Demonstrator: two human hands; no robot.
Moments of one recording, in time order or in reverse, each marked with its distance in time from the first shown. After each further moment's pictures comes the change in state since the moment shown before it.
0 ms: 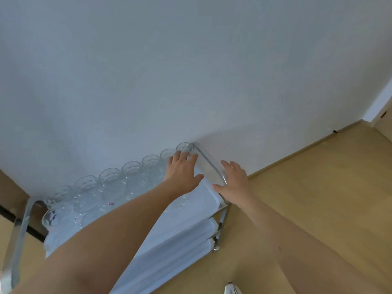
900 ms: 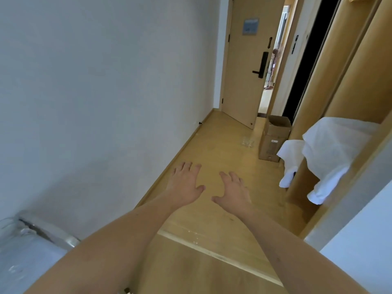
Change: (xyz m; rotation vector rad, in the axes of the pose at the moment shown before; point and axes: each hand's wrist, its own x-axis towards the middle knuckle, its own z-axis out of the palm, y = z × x) left_hand 0.071 0.465 0.077 -0.109 -0.105 0.749; right_hand -0.156 0.324 -0.243 -0.217 0.354 0.624
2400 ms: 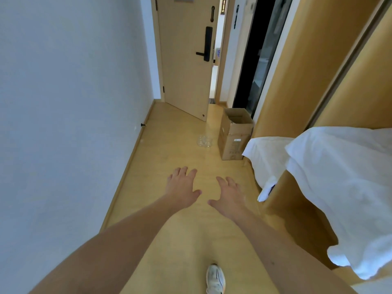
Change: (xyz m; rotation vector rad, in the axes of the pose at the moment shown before) left_hand 0.558 -0.056 0.133 -0.064 -0.257 0.245; right_hand 0.487 0.111 -0.008 0.032 -0.059 0.460
